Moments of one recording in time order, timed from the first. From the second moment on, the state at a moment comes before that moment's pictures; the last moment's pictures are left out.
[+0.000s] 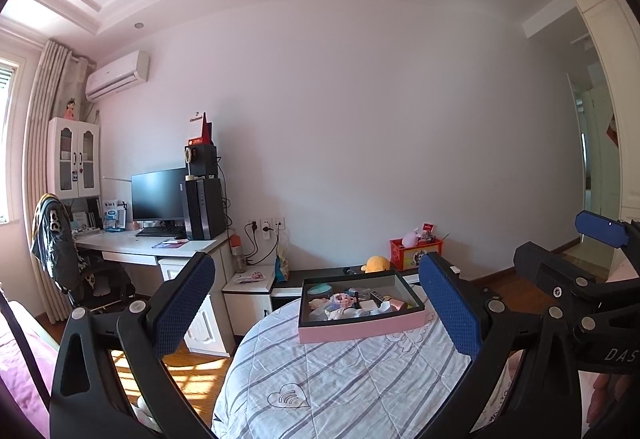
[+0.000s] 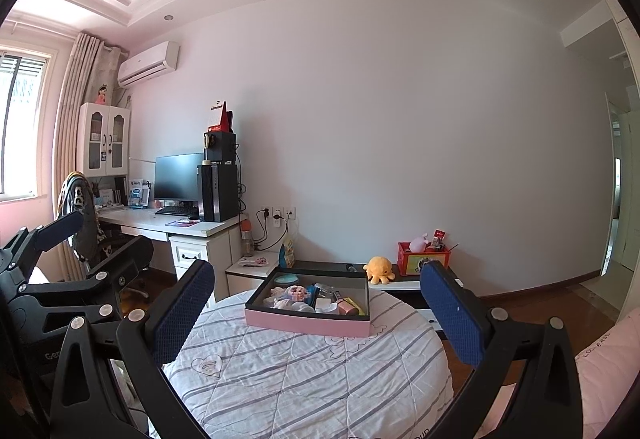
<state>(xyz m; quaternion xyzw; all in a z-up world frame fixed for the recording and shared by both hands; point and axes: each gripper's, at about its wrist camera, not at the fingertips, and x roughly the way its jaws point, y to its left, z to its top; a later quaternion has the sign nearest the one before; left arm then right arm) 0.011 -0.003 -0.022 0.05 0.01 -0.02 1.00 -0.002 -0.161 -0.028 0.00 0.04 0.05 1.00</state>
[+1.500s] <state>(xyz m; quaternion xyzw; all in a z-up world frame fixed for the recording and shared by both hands) 0.013 -0.004 -0.029 0.04 0.02 -0.02 1.00 0.001 -0.158 -0.024 0.00 0.04 0.05 1.00</state>
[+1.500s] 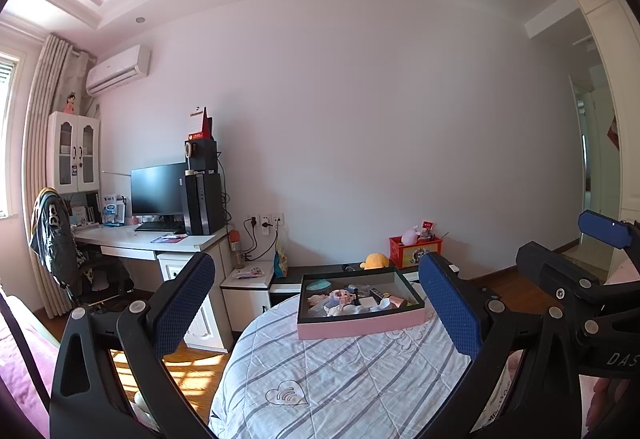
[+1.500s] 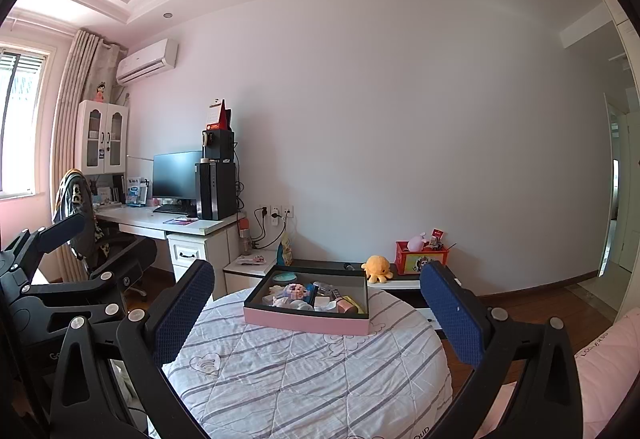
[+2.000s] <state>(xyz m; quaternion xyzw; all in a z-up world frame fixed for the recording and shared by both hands) 0.012 -0.003 -0.028 0.04 0.02 -0.02 1.00 0.004 -0.158 -0.026 0.00 0.05 0.05 1.00</state>
